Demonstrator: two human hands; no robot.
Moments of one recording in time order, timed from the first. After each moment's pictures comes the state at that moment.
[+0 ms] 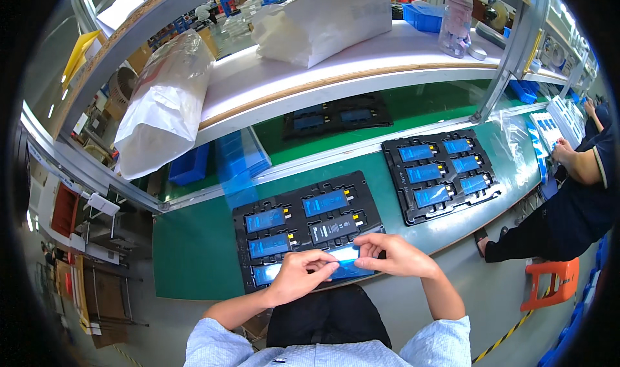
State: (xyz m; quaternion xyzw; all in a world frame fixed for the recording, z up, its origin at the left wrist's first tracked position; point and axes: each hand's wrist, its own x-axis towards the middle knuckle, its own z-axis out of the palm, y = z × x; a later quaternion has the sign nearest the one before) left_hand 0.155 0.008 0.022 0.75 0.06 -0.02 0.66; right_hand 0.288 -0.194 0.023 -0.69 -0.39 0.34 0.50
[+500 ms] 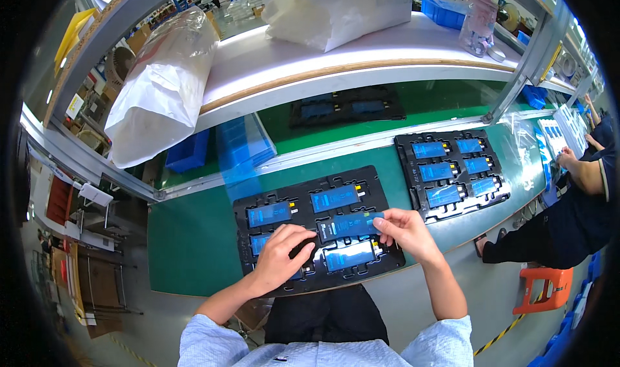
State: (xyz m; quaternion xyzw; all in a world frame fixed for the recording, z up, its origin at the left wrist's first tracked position) left_hand 0.158 0.067 0.004 0.92 -0.04 0.19 0.35; right_hand 0.315 -0.173 0.007 -0.68 -0.16 0.35 0.63
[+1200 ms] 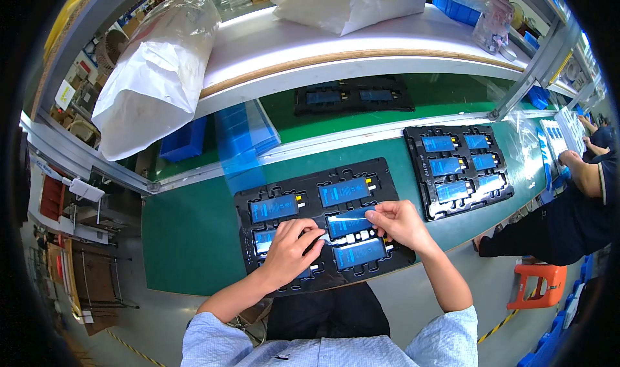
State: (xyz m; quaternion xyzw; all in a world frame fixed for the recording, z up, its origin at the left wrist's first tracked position) left_hand 0.161 0.074 -0.020 0.93 -0.07 0.22 0.30; right_hand 0.317 -0.135 0.004 -0.77 -0.17 0.35 0.50
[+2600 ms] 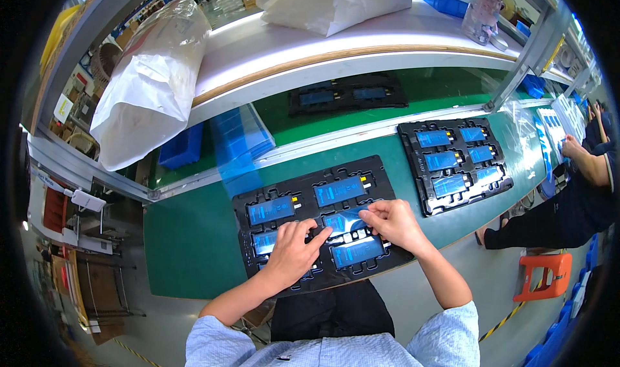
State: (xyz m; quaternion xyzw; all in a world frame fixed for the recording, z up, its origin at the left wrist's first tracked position) left_hand 0.158 0.069 -0.019 0.97 -0.11 0.15 0.18; right_hand 0.307 -0.129 0.004 -0.81 -0.19 0.27 0.49
